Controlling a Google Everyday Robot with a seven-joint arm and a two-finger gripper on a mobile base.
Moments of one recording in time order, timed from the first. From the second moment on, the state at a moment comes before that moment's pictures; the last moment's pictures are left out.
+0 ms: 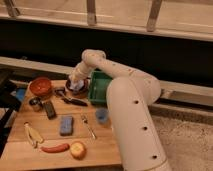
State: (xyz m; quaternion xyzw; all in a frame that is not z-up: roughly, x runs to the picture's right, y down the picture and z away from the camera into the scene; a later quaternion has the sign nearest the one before) arm -0.175 -0.066 0.935 -0.36 -0.08 0.61 0.70
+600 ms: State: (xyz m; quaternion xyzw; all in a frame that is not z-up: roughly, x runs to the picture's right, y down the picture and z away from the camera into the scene) arm -0.101 -0.053 0.916 -0.35 -0.03 0.62 0.70
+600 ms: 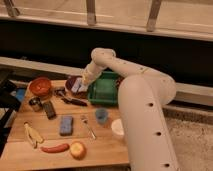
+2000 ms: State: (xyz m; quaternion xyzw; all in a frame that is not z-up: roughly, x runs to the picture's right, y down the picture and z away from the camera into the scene) arm -0.142 -0.048 0.917 -0.39 -0.04 0.59 0.71
